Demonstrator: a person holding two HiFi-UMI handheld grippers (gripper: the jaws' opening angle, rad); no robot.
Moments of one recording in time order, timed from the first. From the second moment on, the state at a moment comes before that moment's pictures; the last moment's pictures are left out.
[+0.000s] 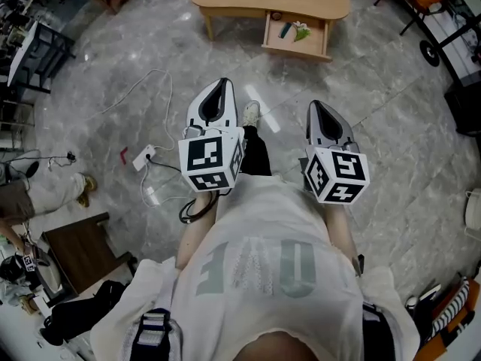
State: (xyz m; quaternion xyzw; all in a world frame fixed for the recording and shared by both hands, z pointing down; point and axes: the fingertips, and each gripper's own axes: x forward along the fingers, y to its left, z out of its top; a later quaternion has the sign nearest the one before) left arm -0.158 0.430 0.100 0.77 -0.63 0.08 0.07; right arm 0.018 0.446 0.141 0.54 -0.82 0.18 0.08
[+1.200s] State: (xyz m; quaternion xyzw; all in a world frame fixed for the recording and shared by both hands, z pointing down) left arm -0.177 -0.047 0.086 0.85 -0.51 0.07 0.08; right arm -0.033 0.004 0.121 0.64 -0.74 0.16 0.13
